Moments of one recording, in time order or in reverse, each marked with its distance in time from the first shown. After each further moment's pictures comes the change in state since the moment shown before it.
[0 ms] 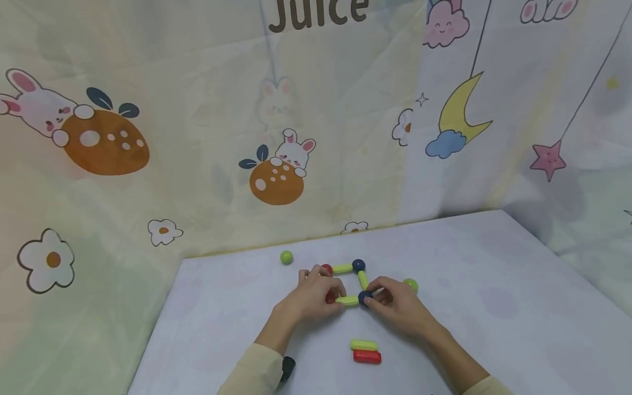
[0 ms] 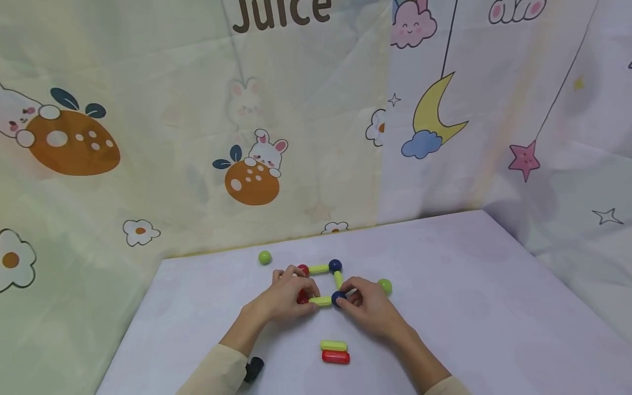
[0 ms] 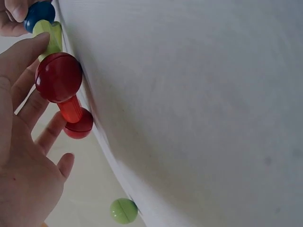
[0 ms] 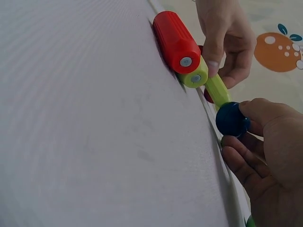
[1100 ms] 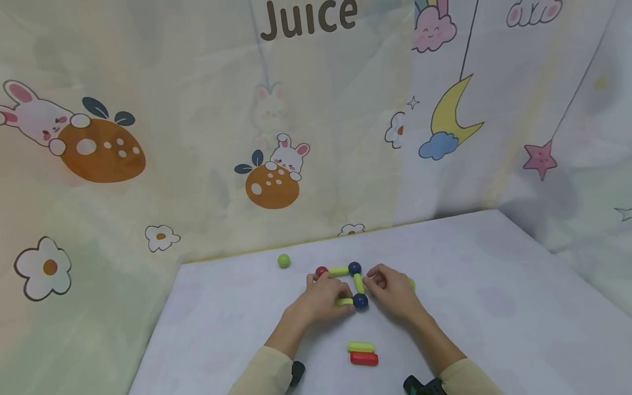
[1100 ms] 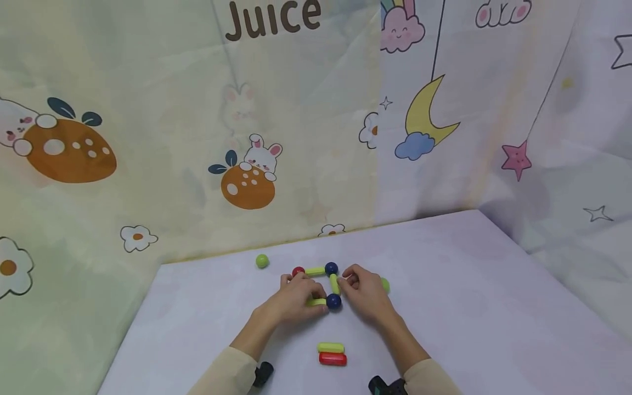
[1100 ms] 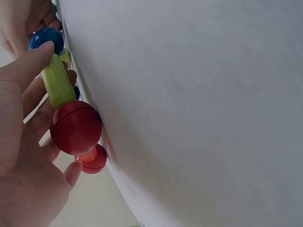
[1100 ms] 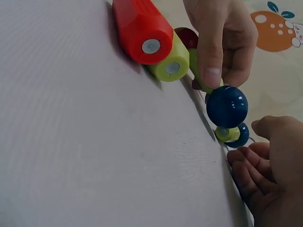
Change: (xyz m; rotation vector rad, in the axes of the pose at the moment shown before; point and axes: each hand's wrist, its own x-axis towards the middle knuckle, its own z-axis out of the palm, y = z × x) left_hand 0.018 0.023 0.013 -0.004 -0.047 -0.052; right_hand 0.027 0.005 0.001 -0.097 0.173 0.229
